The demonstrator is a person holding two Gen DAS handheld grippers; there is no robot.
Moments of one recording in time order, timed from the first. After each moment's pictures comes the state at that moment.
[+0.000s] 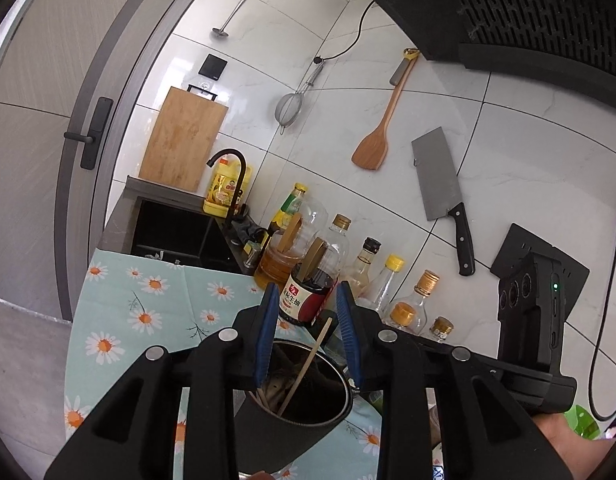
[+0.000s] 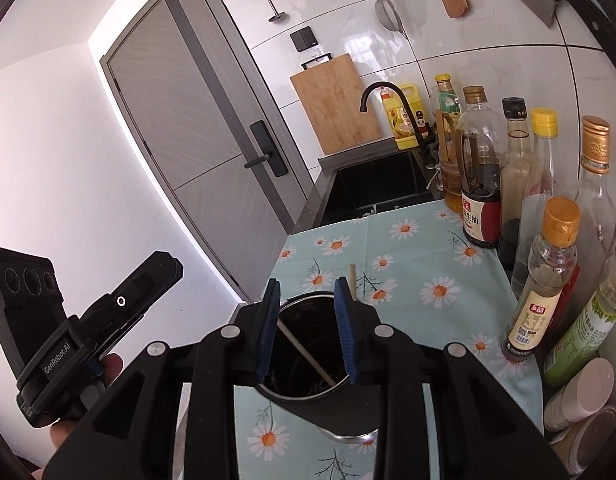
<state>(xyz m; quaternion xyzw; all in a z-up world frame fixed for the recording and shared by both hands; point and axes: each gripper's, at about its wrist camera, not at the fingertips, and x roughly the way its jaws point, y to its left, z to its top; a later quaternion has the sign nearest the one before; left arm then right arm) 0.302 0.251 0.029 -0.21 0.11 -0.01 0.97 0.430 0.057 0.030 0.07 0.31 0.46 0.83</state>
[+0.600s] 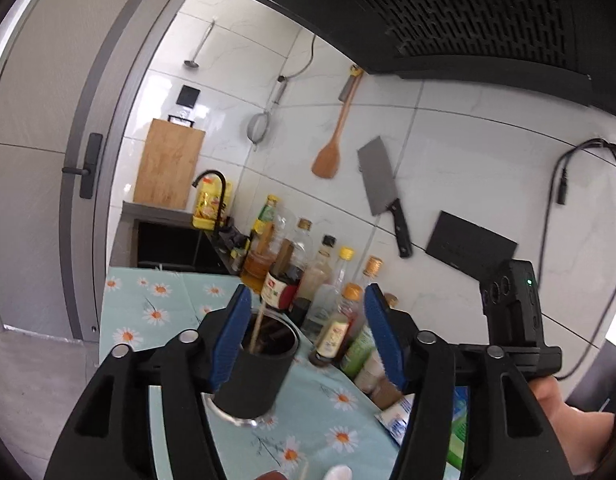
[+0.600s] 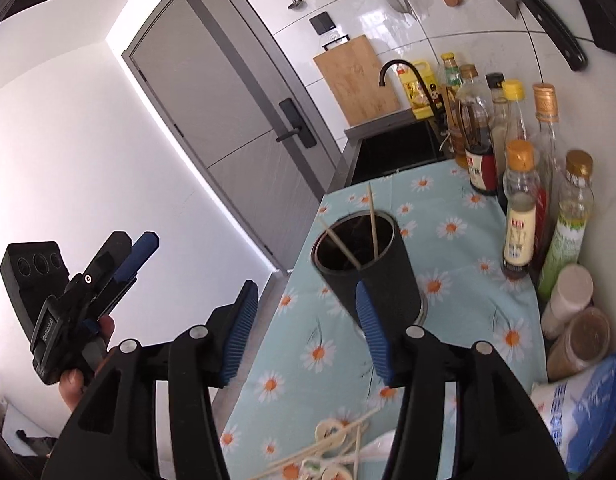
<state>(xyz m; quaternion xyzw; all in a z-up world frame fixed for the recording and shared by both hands) 0.183 0.208 0.076 -0.16 0.11 -0.04 0.98 0.343 -0.021 0.053 0.08 0.36 0.50 0.79</state>
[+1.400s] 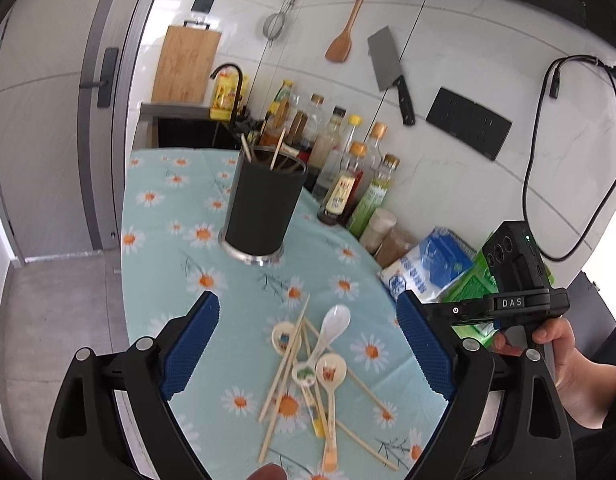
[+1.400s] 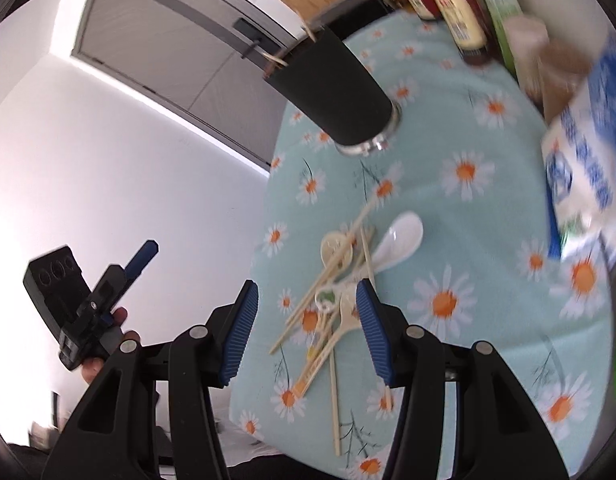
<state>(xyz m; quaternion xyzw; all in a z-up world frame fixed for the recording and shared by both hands) 0.101 0.170 -0.009 -0.17 0.29 -0.04 0.94 0.268 -0.090 -0.067 0.13 0.55 0.46 0.68</state>
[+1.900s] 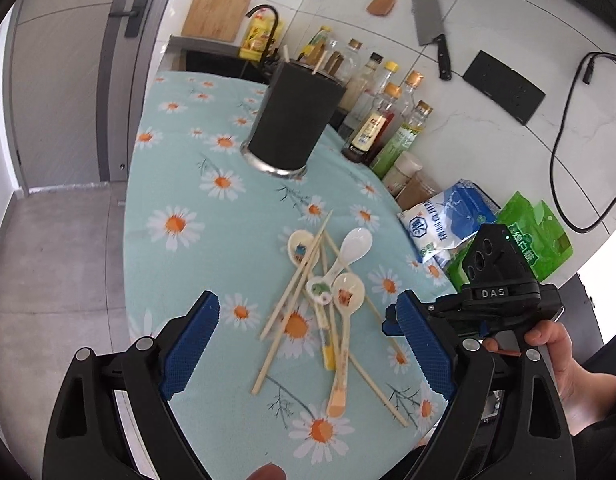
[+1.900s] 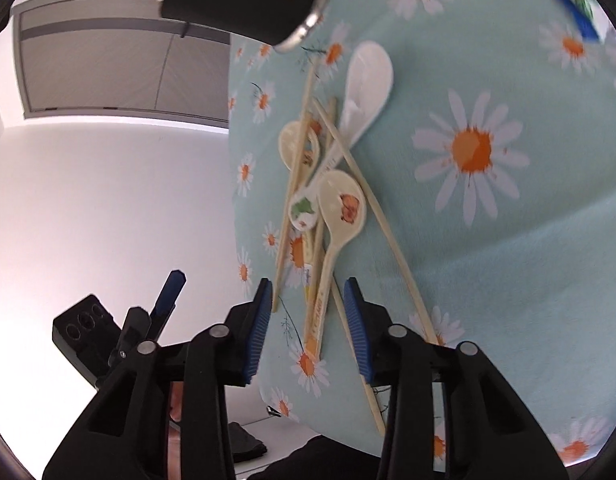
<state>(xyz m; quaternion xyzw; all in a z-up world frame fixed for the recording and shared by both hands) 0.076 0.171 -0.080 -0.23 0.36 -0.01 0.90 0.242 -0.071 -0.165 0.22 0.67 0.40 0.58</state>
